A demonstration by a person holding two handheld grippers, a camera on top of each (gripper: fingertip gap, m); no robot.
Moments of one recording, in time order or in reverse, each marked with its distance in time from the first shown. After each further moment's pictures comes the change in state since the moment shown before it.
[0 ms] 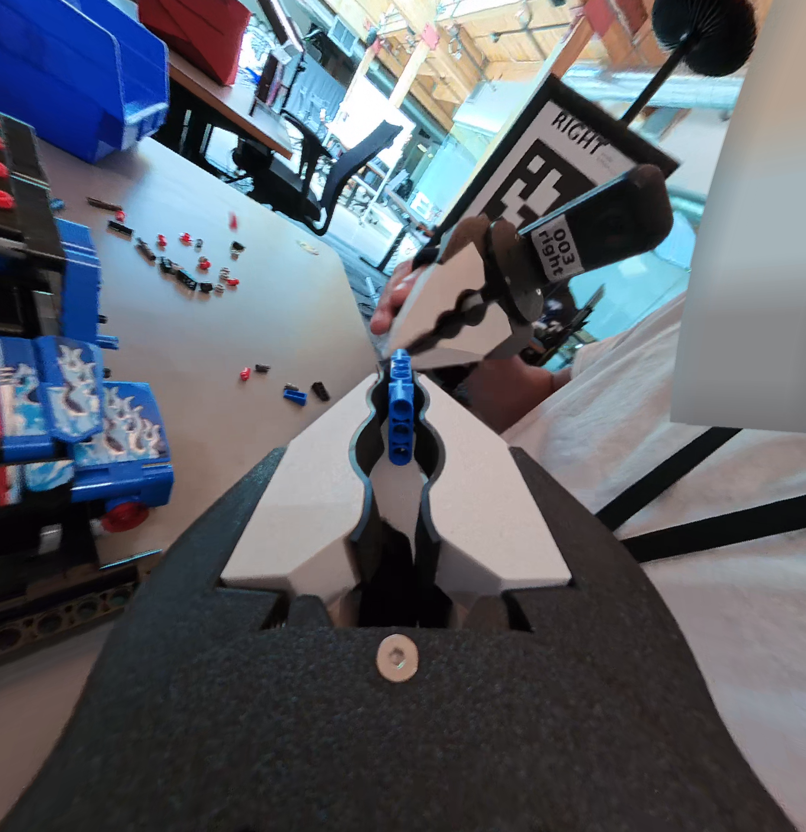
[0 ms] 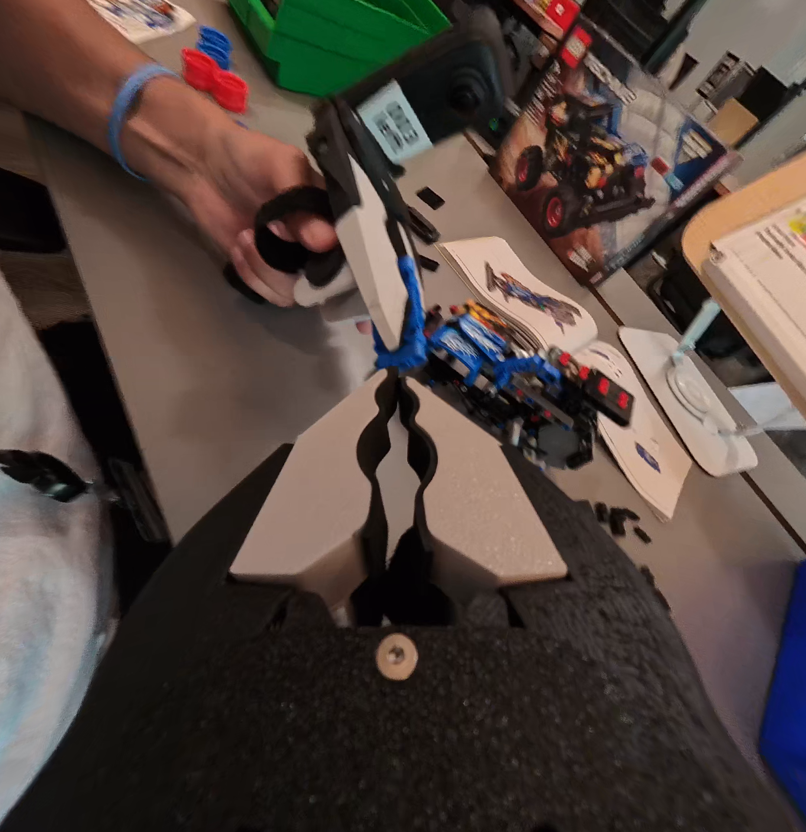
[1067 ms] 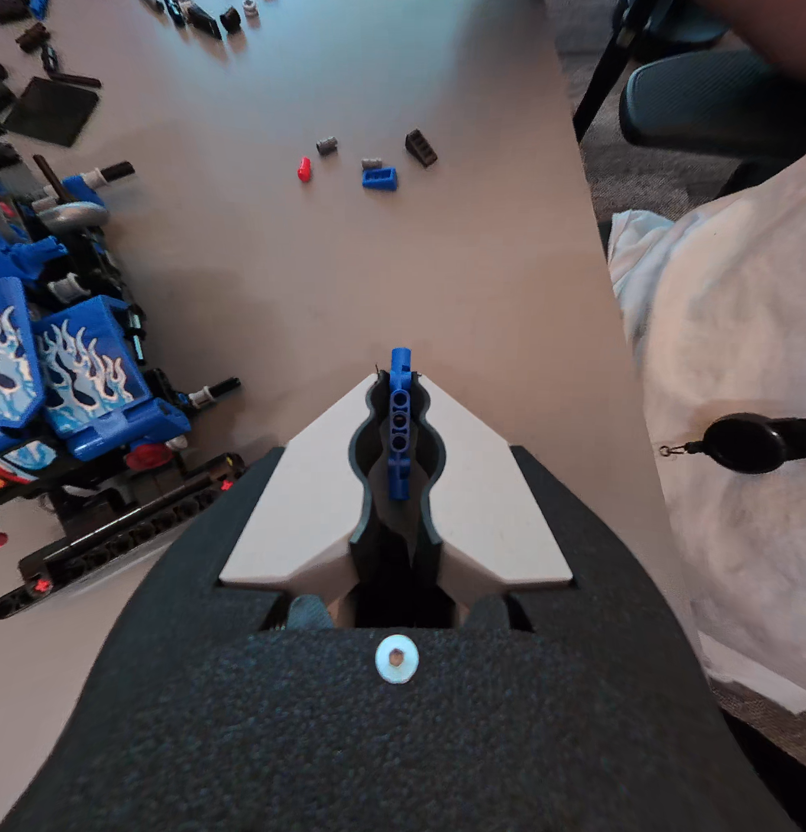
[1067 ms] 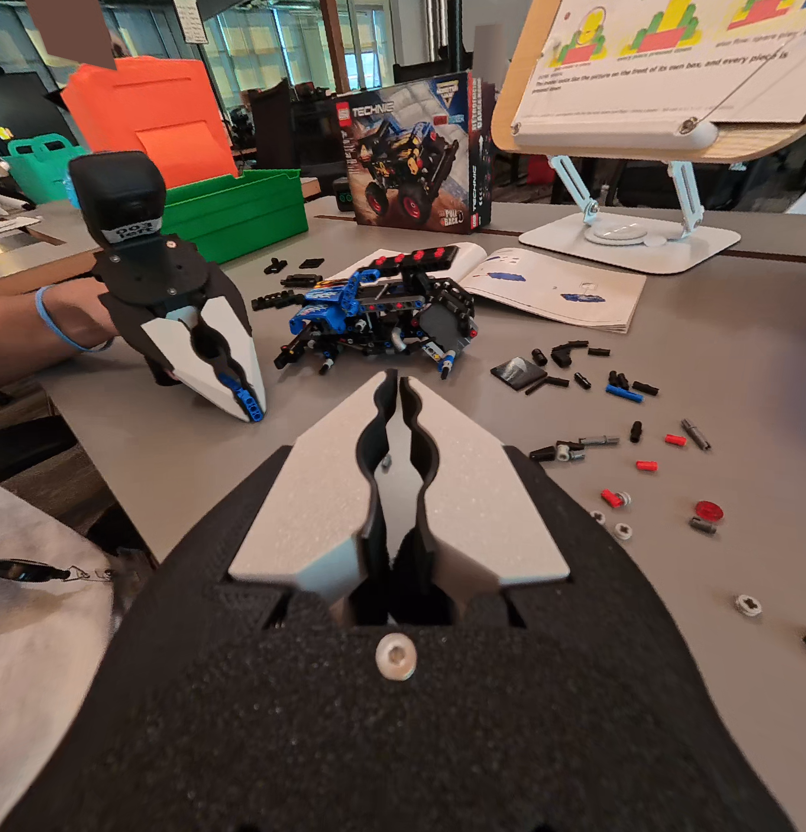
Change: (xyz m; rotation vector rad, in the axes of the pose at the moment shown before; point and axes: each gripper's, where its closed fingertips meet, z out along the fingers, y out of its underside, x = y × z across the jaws) left arm -0.055 0.084 -0.013 -0.668 -0.437 0.447; right arm 0.083 0.082 -0.070 0.242 0.126 0.617
